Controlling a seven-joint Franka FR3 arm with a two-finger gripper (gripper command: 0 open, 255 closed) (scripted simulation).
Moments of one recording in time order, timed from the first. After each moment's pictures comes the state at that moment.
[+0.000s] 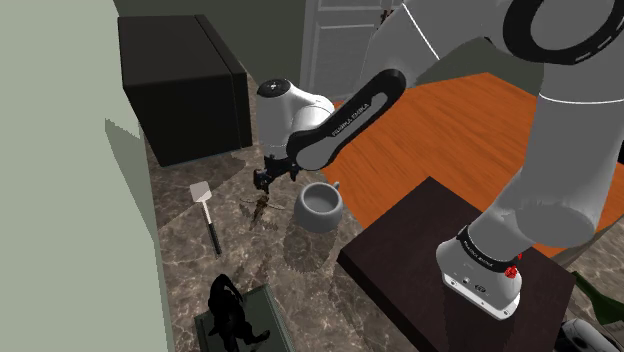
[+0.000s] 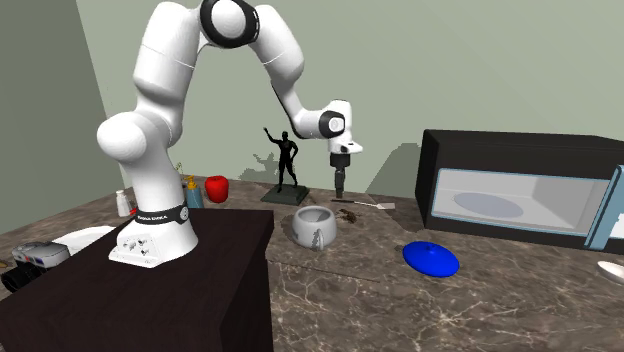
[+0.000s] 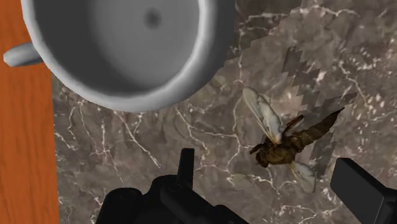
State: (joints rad) arm 0.20 0.44 0.33 -2.09 -0.38 2.46 0.93
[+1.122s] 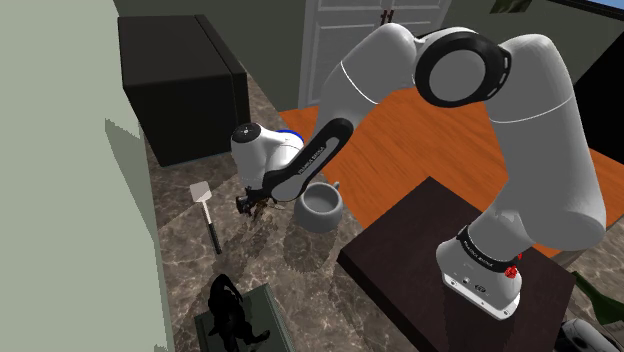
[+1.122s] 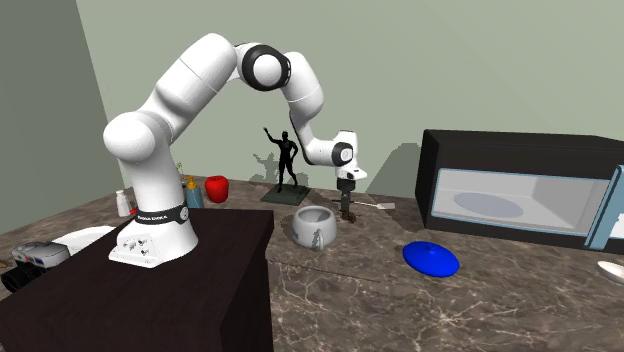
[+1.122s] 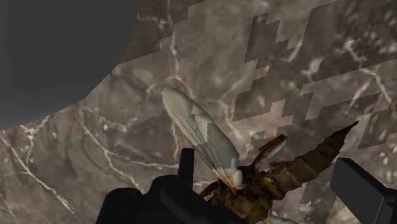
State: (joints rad) arm 0.34 0.80 0.25 -1.80 -0.48 2.50 1.05
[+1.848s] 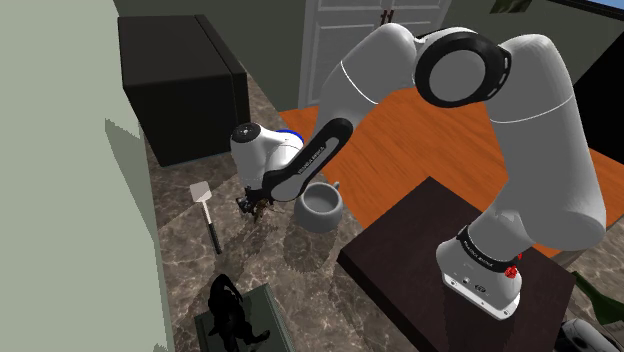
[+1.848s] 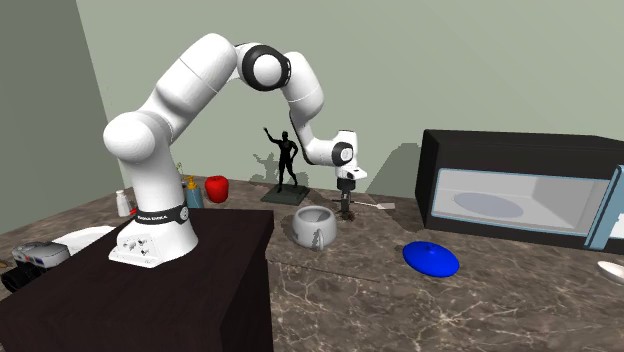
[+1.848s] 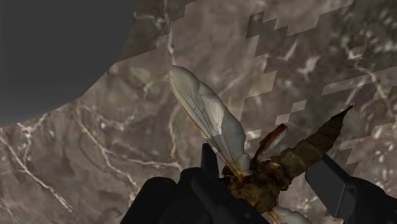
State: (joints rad) arm 0.34 0.80 0.25 -1.80 -0.48 2.50 1.05
